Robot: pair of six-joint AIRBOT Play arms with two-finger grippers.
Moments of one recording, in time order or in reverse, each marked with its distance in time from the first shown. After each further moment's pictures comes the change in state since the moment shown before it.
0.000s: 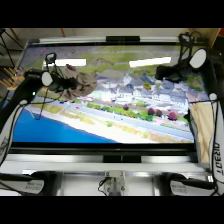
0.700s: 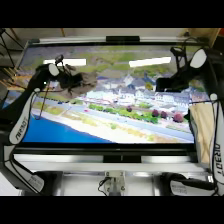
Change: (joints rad) left arm 0.039 -0.253 0.309 -0.282 -0.084 0.090; right arm 0.000 0.013 0.000 -0.005 0.268 -0.101
